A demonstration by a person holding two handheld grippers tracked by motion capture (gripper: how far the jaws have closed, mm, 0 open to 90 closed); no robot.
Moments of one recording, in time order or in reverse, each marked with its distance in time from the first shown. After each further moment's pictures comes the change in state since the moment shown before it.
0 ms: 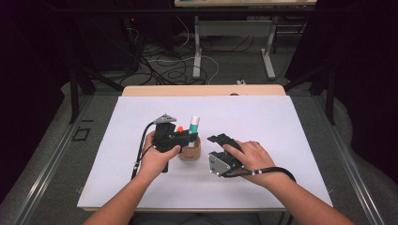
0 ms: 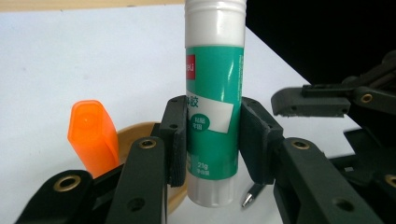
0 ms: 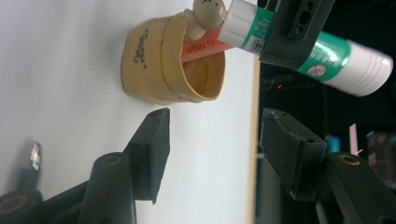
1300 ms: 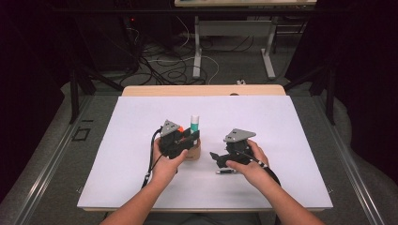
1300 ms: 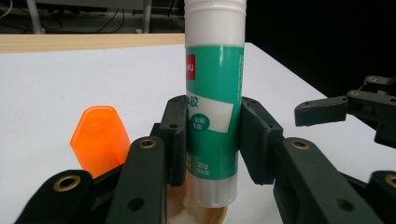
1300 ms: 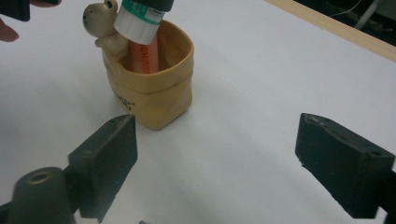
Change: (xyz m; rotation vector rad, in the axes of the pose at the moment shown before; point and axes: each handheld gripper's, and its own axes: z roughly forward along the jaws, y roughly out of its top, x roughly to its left) left arm -0.006 -0.026 0.024 -0.177 0.150 0.033; right arm 0.005 -0.045 0.010 0.002 0.084 1.138
